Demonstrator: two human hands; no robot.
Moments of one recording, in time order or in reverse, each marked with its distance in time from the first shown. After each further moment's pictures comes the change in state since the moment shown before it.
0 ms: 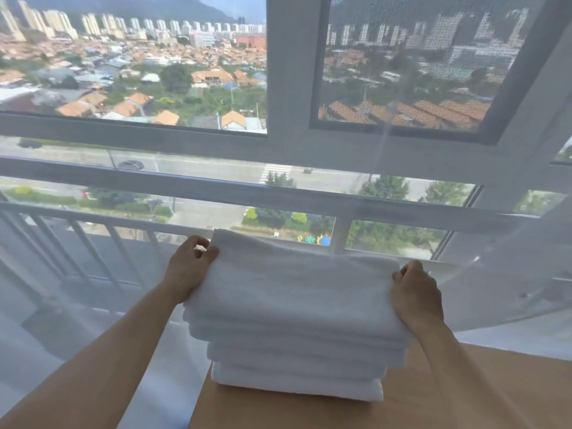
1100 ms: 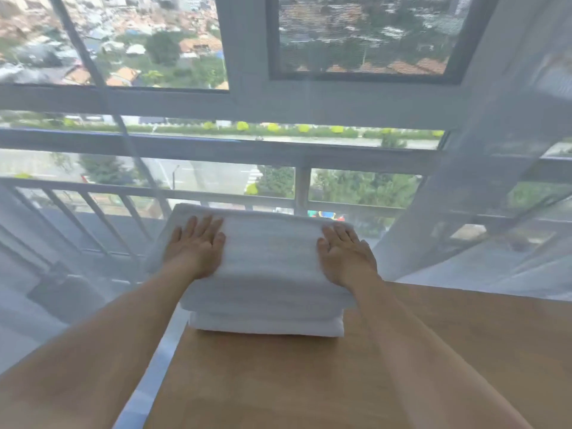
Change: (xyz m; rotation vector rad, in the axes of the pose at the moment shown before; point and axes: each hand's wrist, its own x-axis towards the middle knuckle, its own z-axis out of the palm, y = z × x) left_hand -0.070 0.014 0.076 1.018 -0.247 0.141; right_hand -0.027 0.019 0.023 -0.280 -0.429 -0.331
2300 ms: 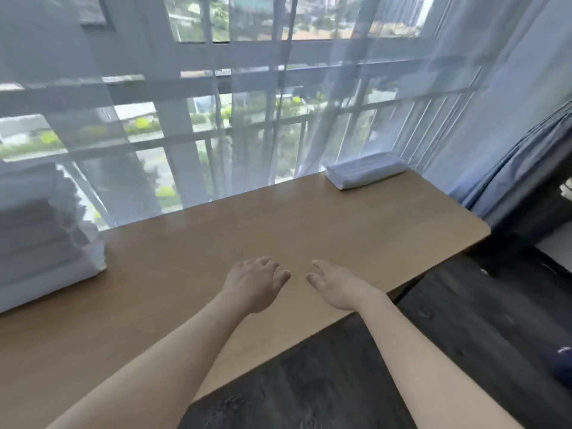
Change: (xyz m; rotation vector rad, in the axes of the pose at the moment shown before) left_hand -0.401 0.494 0.158 0.124 -0.181 0.912; right_hand -0.454 0.412 0.000 0.338 -0.139 0.490
